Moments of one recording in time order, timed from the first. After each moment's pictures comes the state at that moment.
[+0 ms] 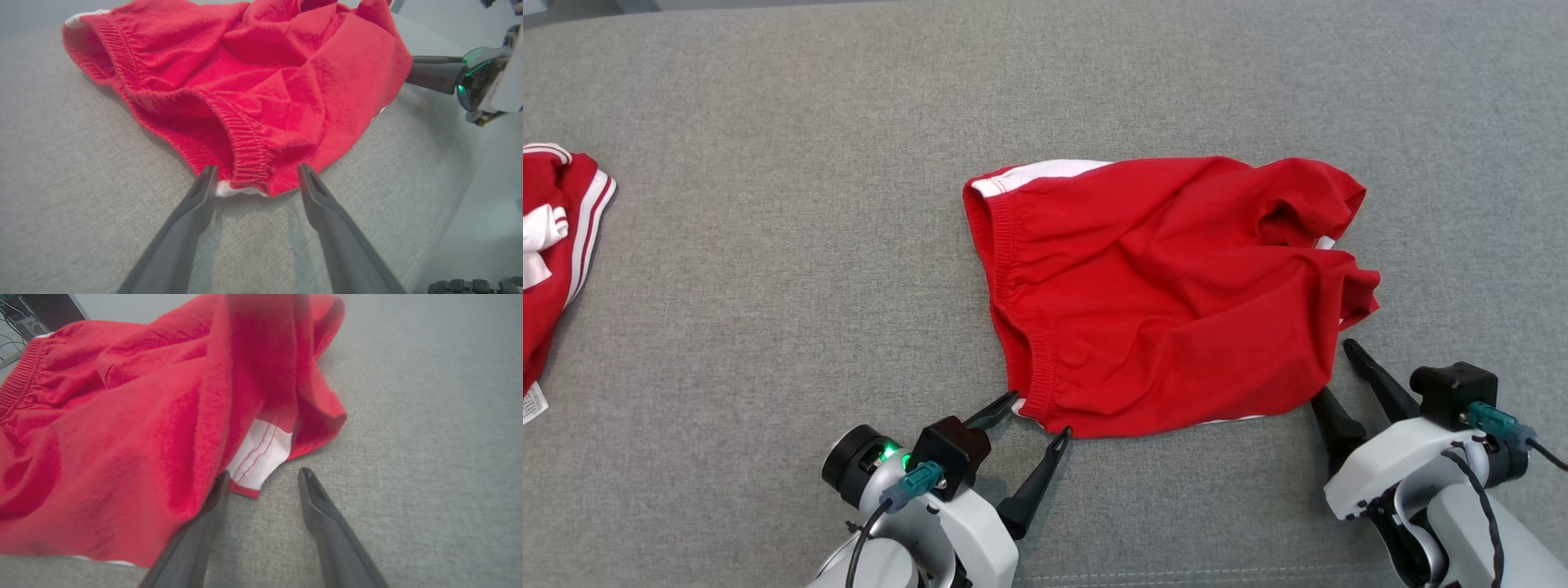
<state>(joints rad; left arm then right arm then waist) -0.38 0.30 -0.87 0.24 -0.52 0.09 -0.08 -0.37 -0.26 0.40 0.60 0.52 0.13 -0.25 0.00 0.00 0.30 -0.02</state>
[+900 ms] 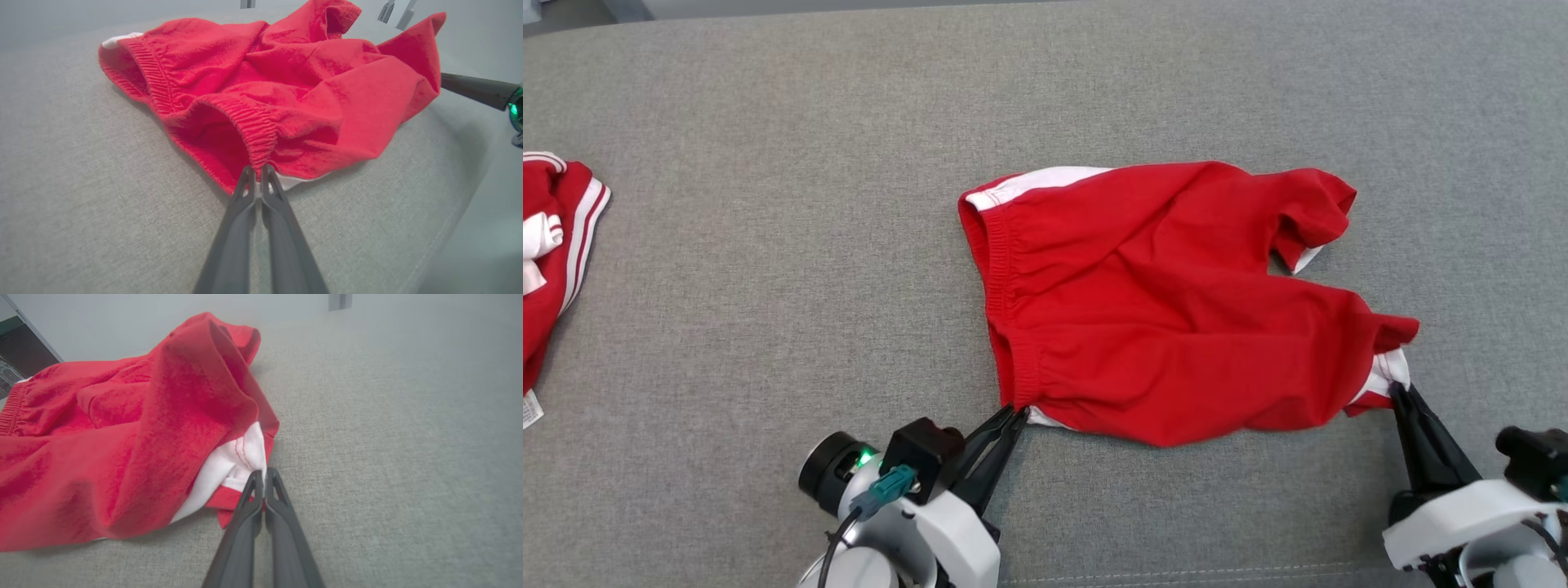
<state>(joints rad) -0.36 0.33 -0.86 0.18 -0.55 0.12 -0.09 -0.17 -0.25 0.19 0.42 0.50 0.13 -0.25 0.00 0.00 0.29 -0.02</state>
